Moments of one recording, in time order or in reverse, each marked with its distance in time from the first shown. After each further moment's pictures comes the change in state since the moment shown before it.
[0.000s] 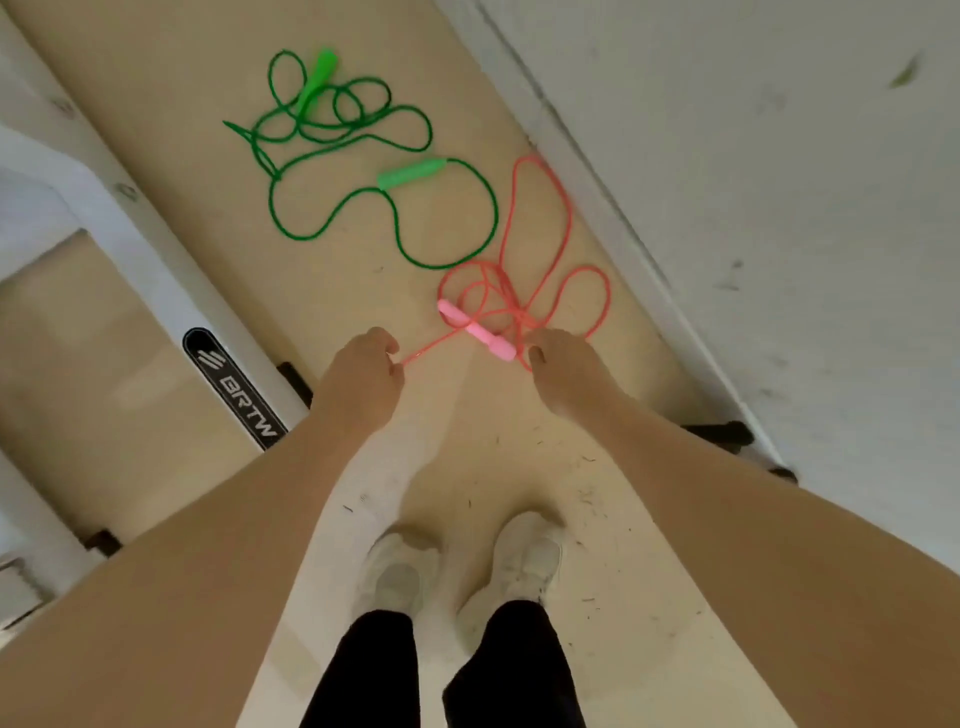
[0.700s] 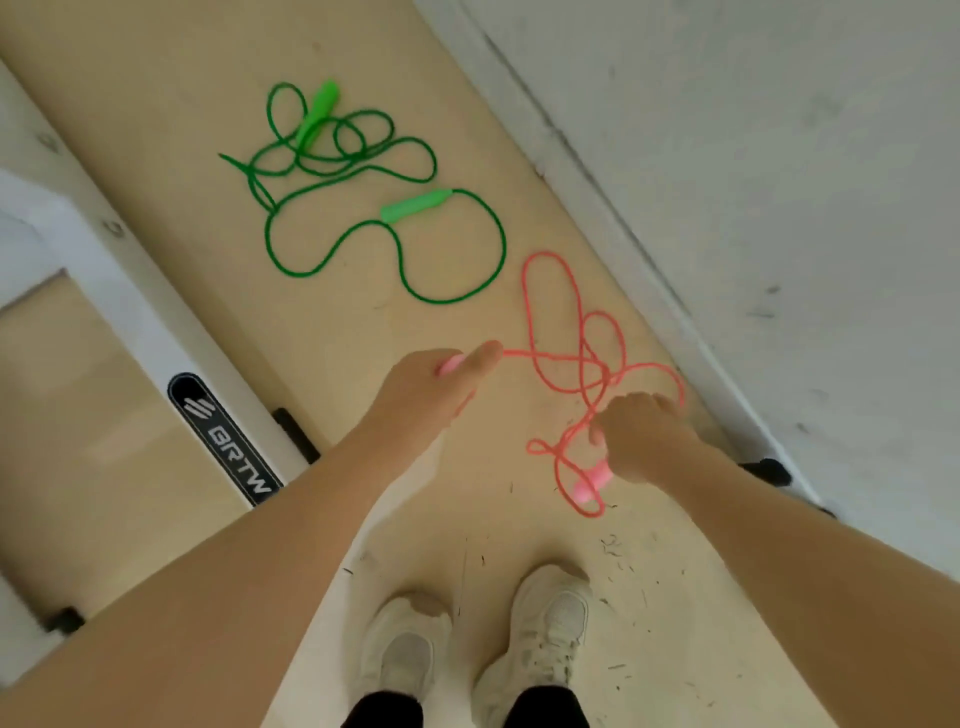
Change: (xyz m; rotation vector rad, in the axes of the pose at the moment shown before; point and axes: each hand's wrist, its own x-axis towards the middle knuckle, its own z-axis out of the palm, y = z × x) left_hand 0.015 0.020 0.014 -0.637 -0.176 0.151; right_hand 0.005 0.040 0.018 -0.526 -0.164 0.094
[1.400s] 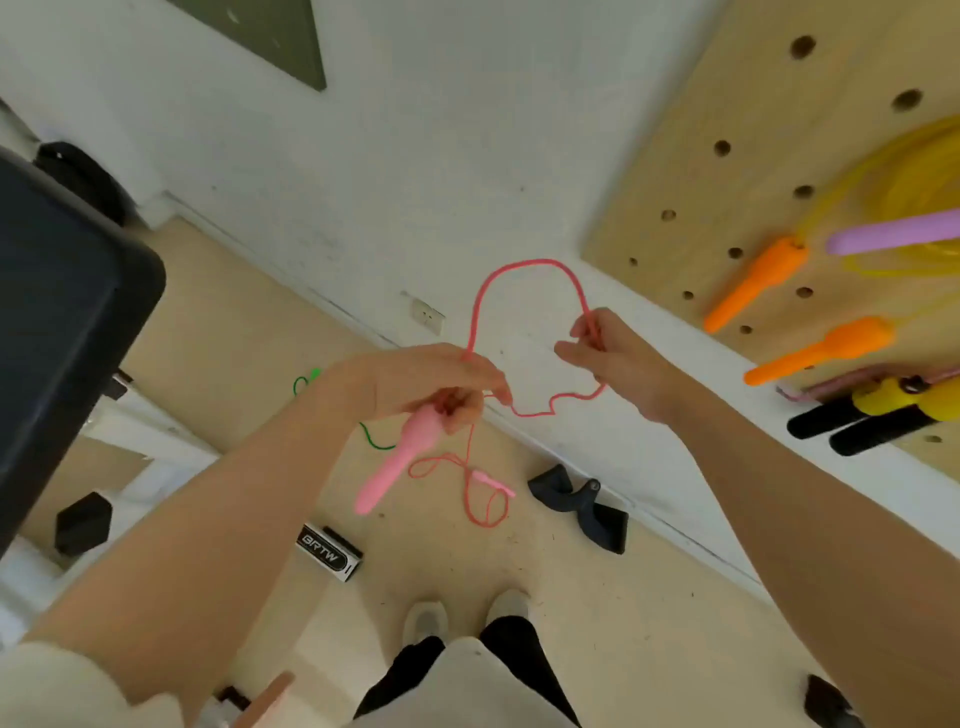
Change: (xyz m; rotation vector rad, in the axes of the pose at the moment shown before) left_hand -0.393 0.442 -0.096 0.170 -0.829 0.304; right_hand -0.549 0.044 -0.316 1.276 0.579 -0.080
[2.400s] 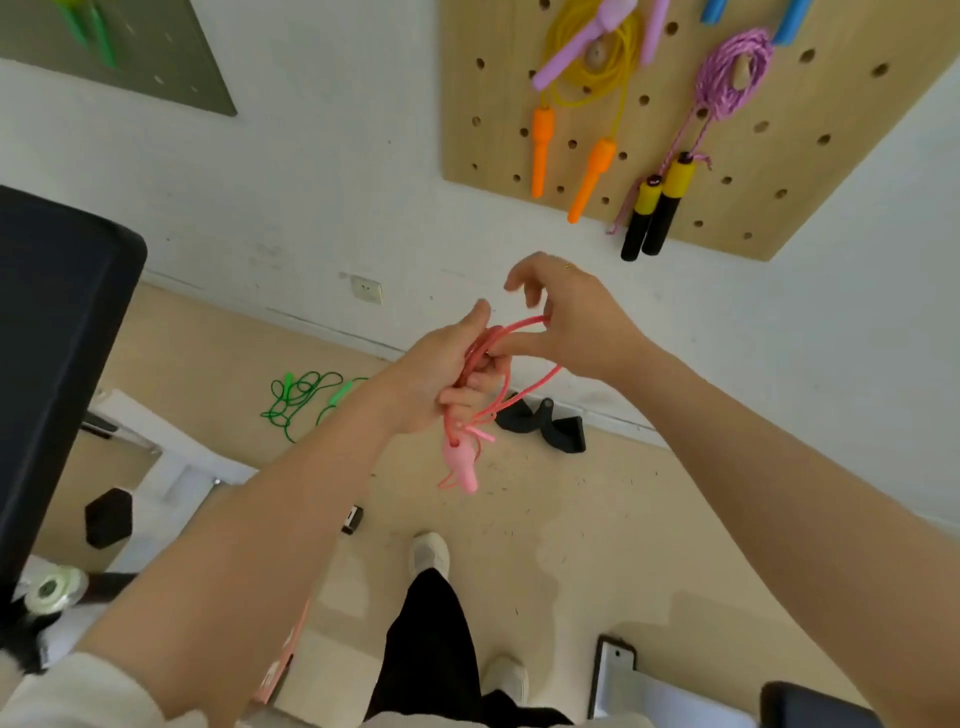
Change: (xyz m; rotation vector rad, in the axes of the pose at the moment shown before) left_hand -0.134 -0.026 0.285 -0.122 0.007 -0.006; right_hand -0.328 0.035 0.032 -0.423 0.323 -0.447
